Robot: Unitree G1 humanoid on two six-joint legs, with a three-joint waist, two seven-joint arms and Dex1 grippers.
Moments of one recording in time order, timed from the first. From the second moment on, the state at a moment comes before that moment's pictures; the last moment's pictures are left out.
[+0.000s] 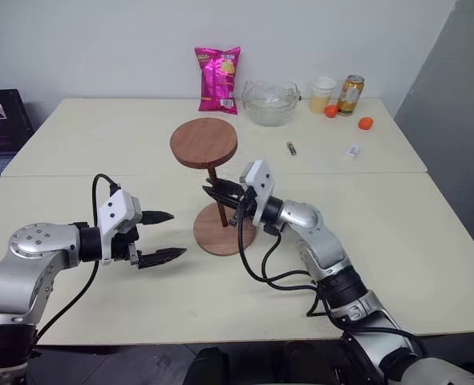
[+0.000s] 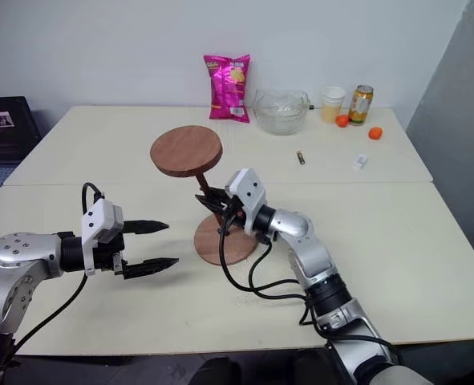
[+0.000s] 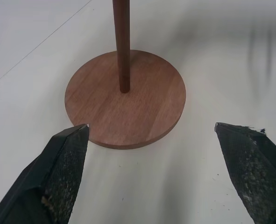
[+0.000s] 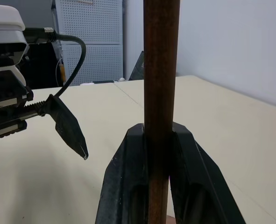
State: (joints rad) left arm -0.14 0.92 0.16 -0.16 -0.46 0.40 -1.17; right arm -0.64 0.00 0.30 0.22 0.17 0.15 0.68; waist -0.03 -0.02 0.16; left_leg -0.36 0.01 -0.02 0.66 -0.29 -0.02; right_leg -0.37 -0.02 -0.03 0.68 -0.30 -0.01
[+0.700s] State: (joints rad) left arm -0.13 0.92 0.16 -0.16 -0.45 0.40 -1.17; right arm -0.68 -0.02 0.32 0.28 0.16 0.18 0.69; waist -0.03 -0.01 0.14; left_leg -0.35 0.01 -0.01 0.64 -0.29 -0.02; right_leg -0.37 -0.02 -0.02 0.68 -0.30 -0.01
